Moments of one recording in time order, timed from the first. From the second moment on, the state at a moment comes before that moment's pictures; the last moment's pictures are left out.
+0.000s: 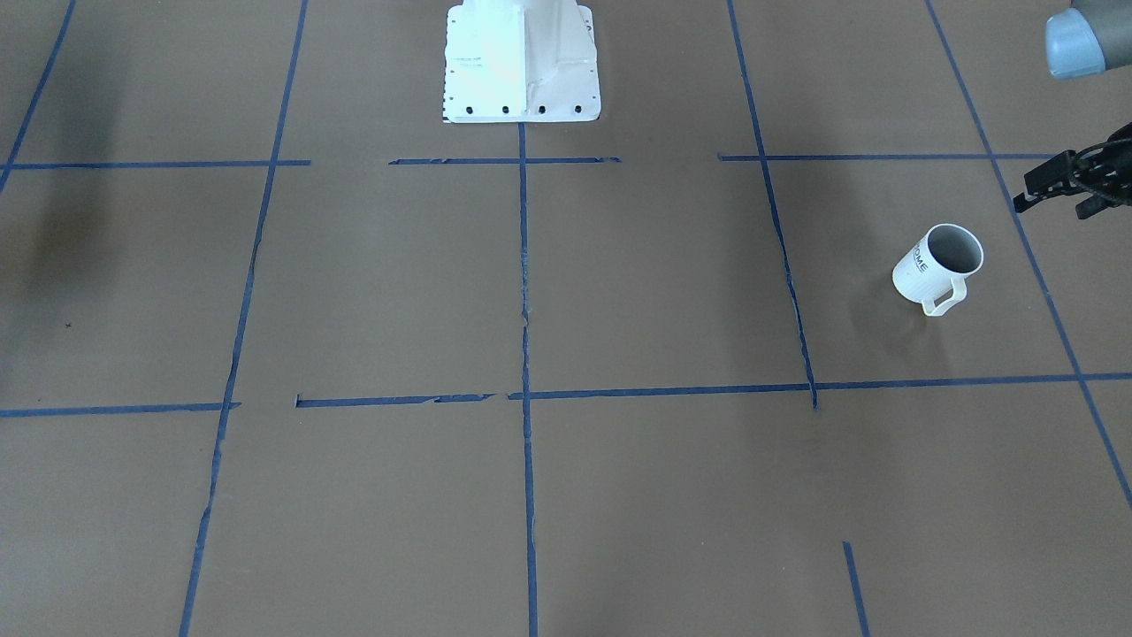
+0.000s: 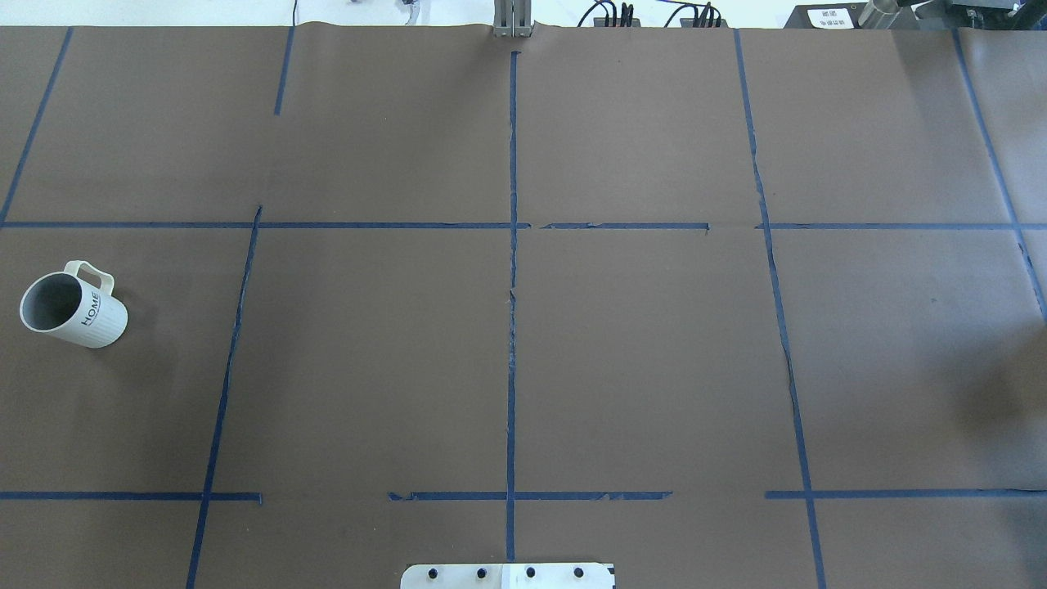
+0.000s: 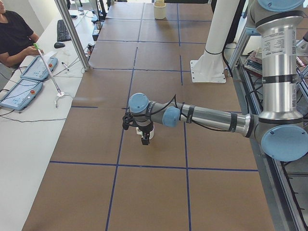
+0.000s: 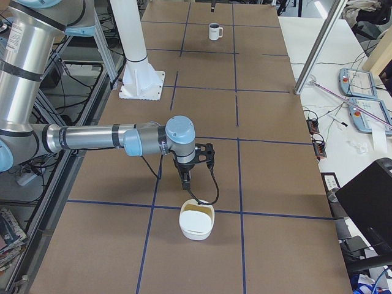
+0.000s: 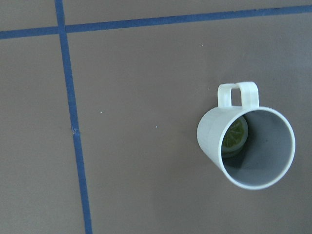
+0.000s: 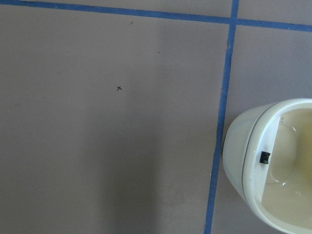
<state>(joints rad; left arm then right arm) -1.27 -1.48 -1.78 -1.69 -2.43 -0.29 1.46 -1.94 2.02 -1.49 2.38 0.07</state>
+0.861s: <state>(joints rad) -1.13 -1.56 -1.65 -1.82 -2.35 -0.37 1.42 -1.94 2.02 -1.45 2.39 0.07</state>
